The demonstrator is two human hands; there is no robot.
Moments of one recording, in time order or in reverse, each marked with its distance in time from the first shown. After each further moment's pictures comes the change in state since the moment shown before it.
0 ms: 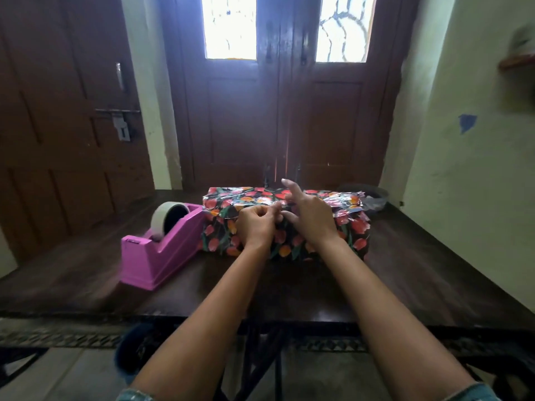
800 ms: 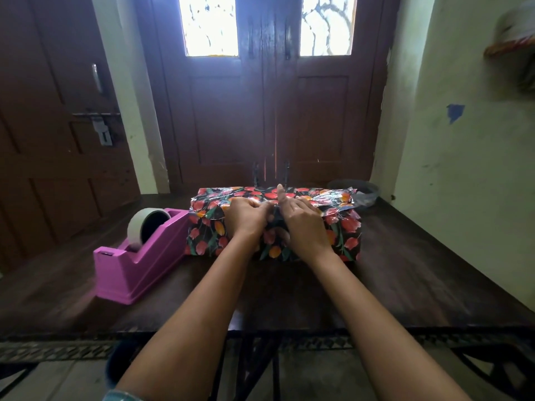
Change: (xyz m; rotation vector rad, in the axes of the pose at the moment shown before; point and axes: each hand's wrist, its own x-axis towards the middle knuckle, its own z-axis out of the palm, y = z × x) left_hand 0.026 0.007 0.019 0.322 -0.028 0.038; right_hand -0.016 0.019 0.023 -0.106 0.259 -0.161
